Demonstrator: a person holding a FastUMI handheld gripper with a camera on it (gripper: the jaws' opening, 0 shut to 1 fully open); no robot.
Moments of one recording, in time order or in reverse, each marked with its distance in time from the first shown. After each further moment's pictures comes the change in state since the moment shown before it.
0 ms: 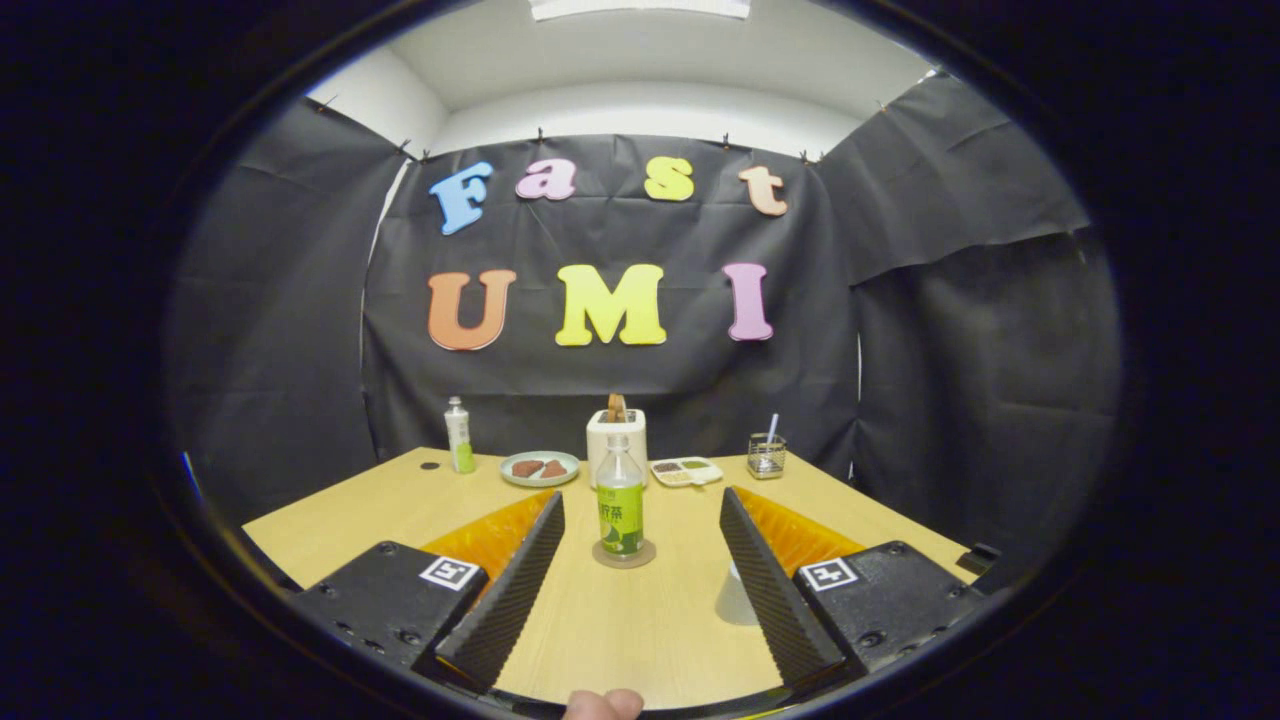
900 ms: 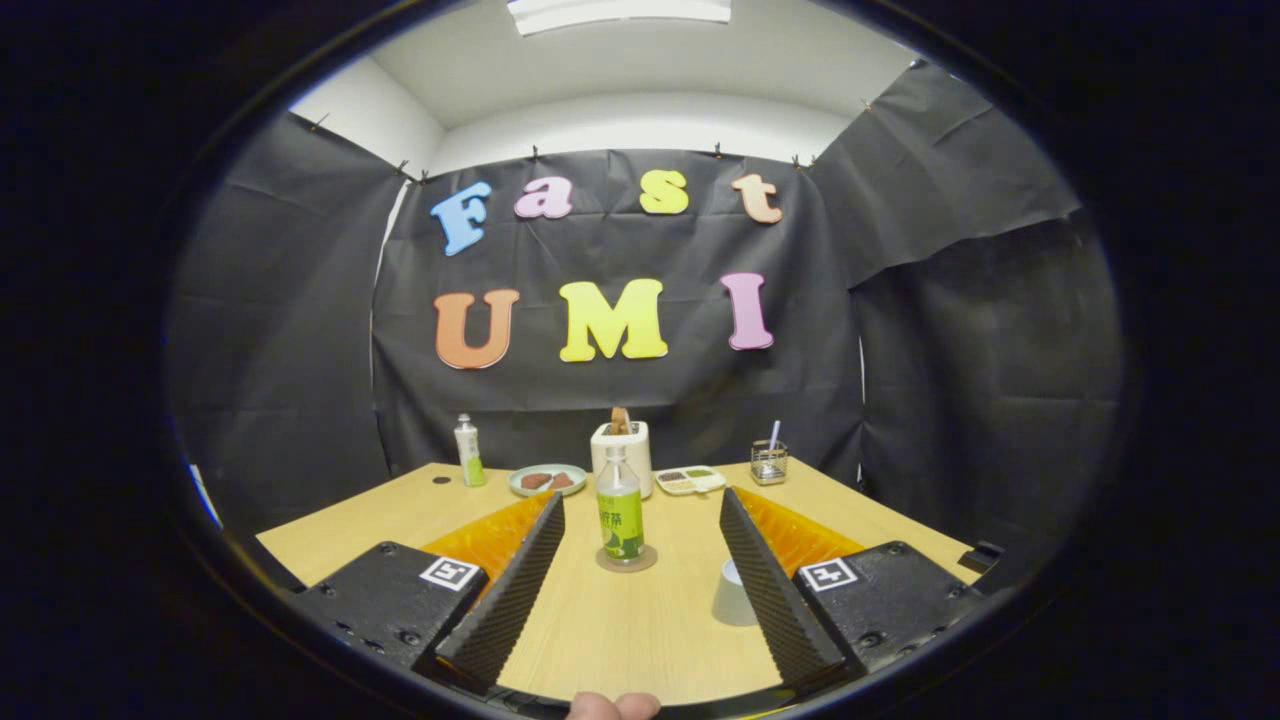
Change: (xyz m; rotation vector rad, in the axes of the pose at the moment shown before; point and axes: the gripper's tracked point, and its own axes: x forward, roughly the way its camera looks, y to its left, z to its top) arm -0.011 -0.017 0.001 0.037 -0.029 0.028
